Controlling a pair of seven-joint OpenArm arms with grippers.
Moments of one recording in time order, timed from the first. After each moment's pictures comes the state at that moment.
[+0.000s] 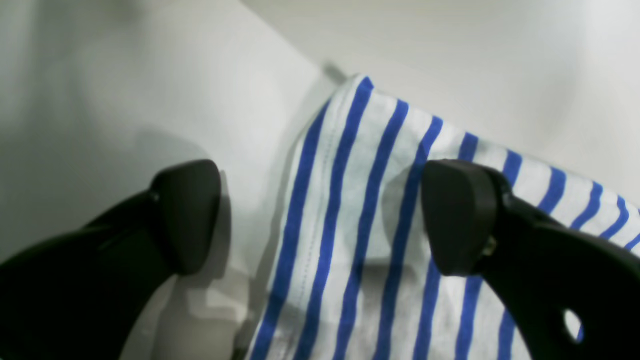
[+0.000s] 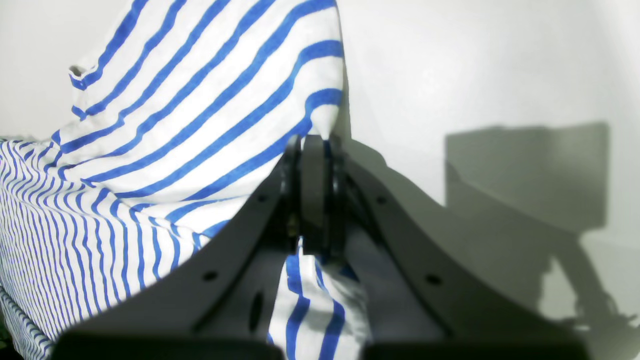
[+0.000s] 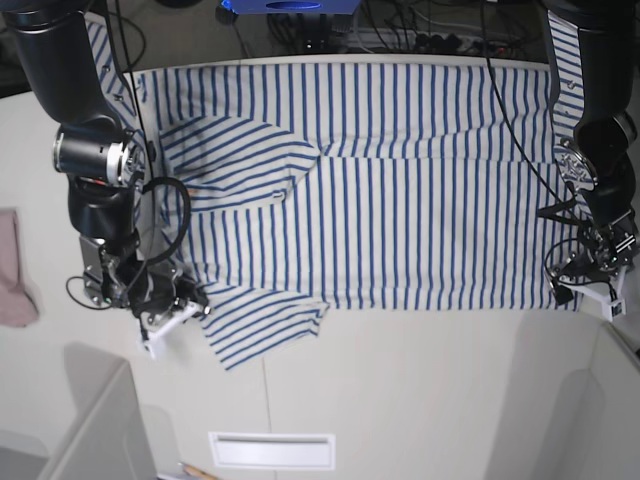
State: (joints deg) left arm -39.0 -29.2 -36.3 11.6 13.5 -18.9 13.0; right arm 40.5 10.5 8.2 19.2 19.9 22.8 -37.5
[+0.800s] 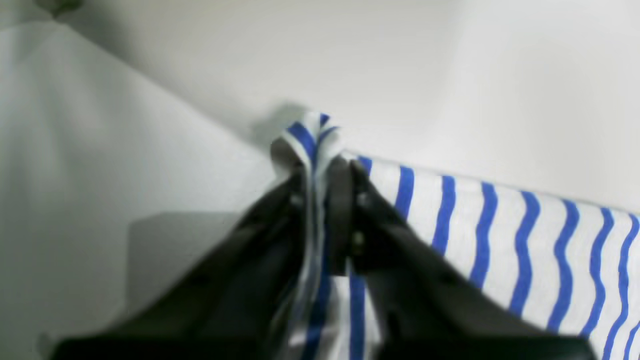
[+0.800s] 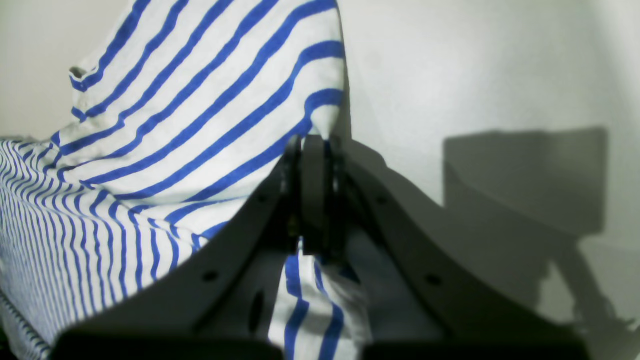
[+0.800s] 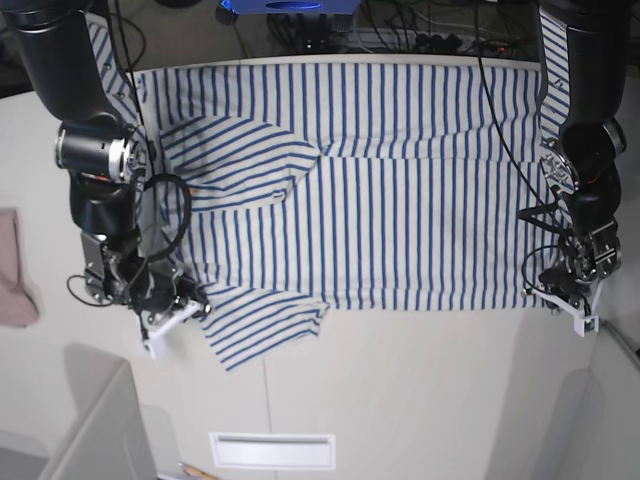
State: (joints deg) left arm -39.7 -26.1 -28.6 12.1 11.9 -19.6 11.9; right arm 39.1 10.3 8.2 21.4 19.7 23.0 -35.7
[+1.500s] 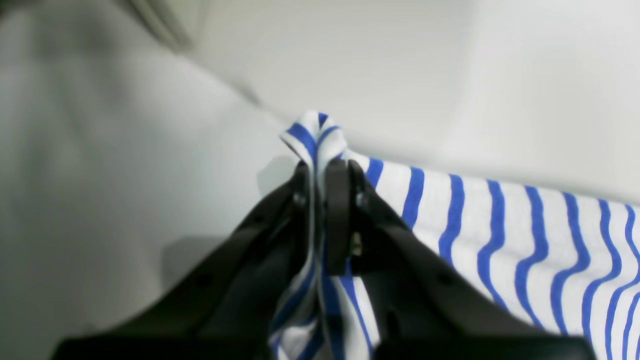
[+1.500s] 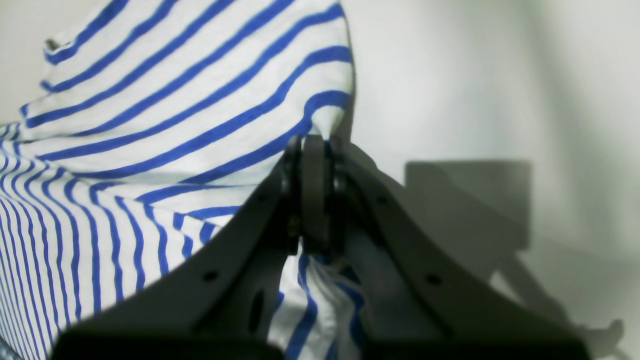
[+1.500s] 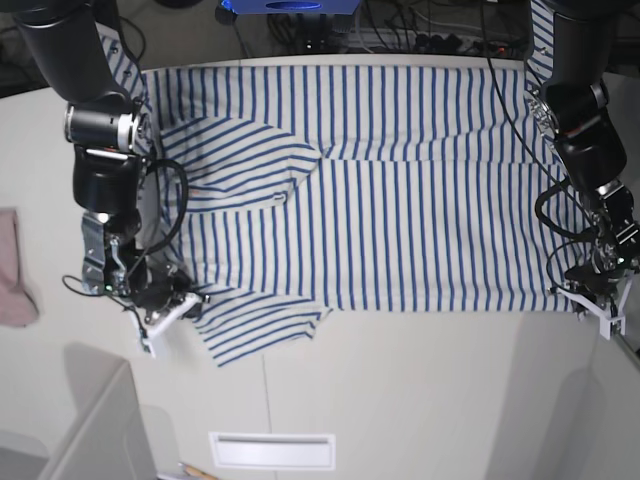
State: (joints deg) left arm -26.2 -24.8 -28.2 47.0 -1.8 -22.2 31.3; right arm 33.0 9.9 8.1 36.7 17.1 24.7 -37.6
